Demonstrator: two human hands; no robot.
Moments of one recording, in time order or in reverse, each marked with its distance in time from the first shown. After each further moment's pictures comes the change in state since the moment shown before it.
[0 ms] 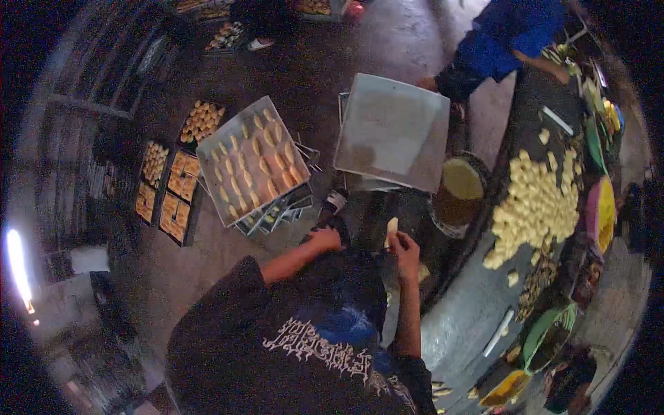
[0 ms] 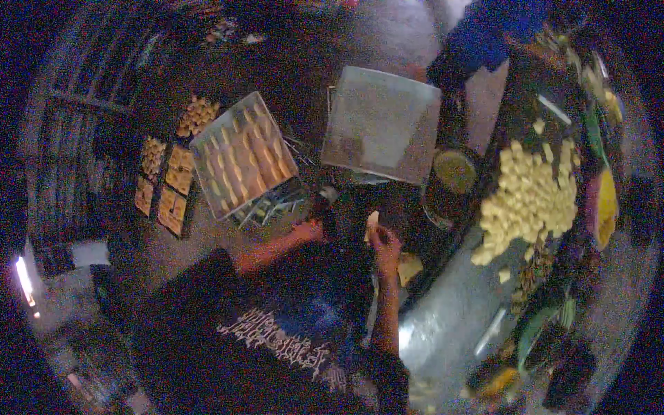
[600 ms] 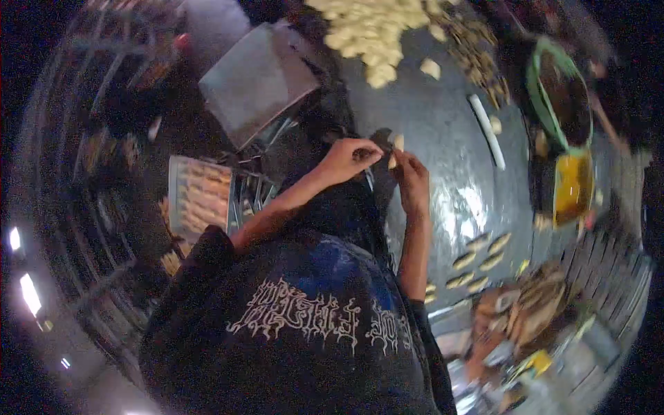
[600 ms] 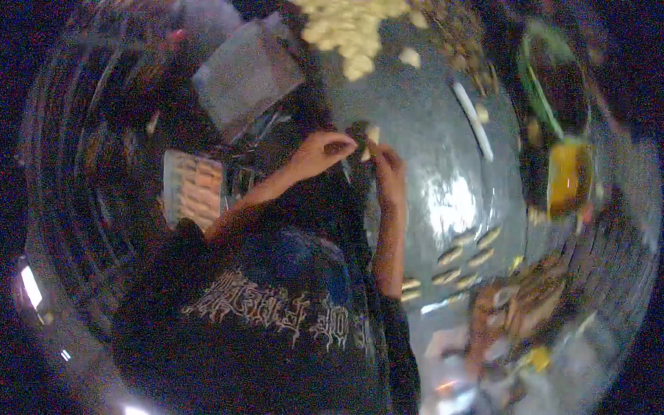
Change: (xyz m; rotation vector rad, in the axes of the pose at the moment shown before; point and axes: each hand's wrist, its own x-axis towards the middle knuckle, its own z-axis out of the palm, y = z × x) left_hand -0.162 0.323 -0.020 -0.264 -0.019 1.051; right_hand -0.197 0.067 -0.166 0.745 0.612 0.014
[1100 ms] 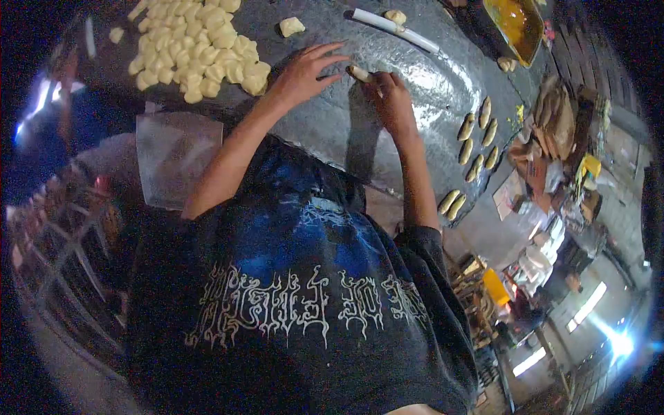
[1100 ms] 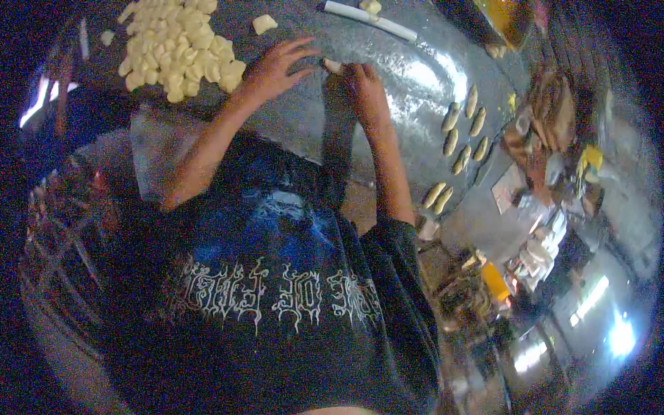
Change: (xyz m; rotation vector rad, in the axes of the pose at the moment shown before) left_hand 0.226 0.013 0.020 0.473 -0.434 0.822; right_hand 0.041 -0.016 -0.064 -0.937 0.664 -0.387
